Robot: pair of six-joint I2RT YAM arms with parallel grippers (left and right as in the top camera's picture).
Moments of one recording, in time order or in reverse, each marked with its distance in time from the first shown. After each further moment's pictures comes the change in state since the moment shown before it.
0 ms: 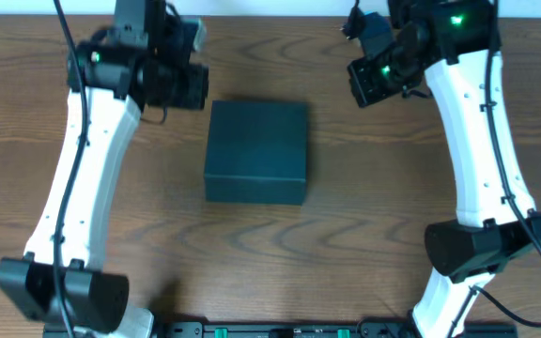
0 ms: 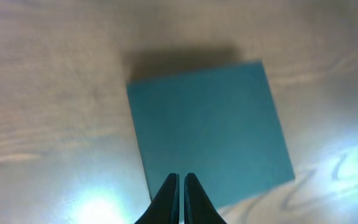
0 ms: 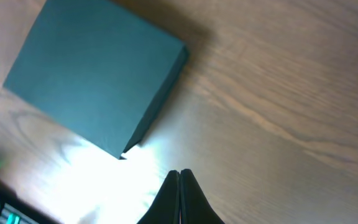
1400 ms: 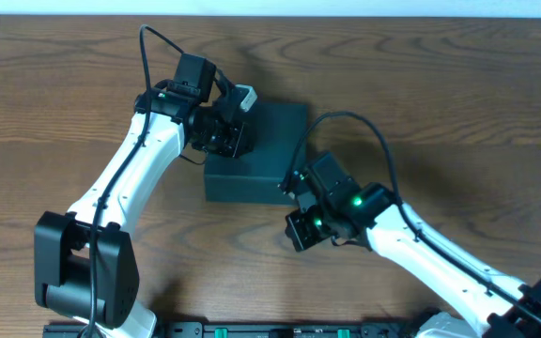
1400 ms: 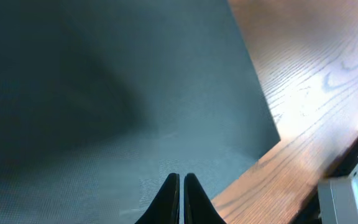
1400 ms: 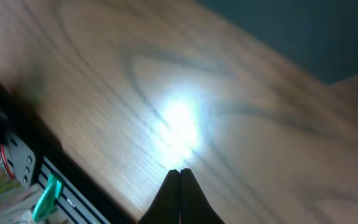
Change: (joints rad) left arm -0.114 0.061 -0.379 0.253 0.257 0.053; right arm 0.439 -0.546 -1.426 0.900 -0.166 0.451
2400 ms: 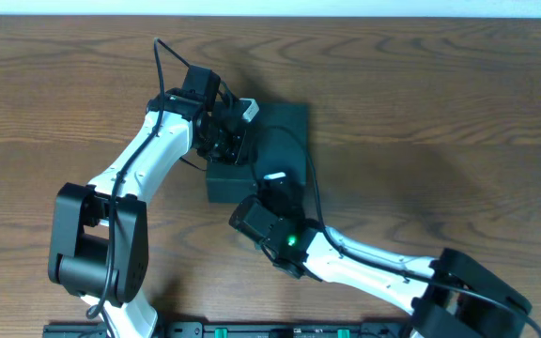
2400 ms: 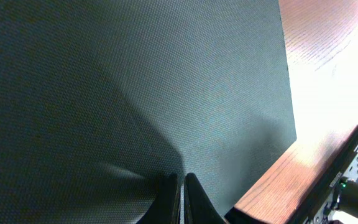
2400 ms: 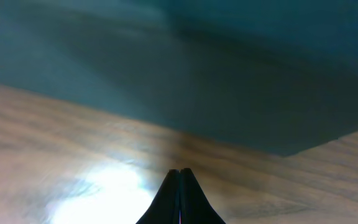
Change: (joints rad) left arm 0.005 0.108 -0.045 0.059 0.058 0.000; right arm 0.332 0.233 -0.006 0.333 0.804 0.491
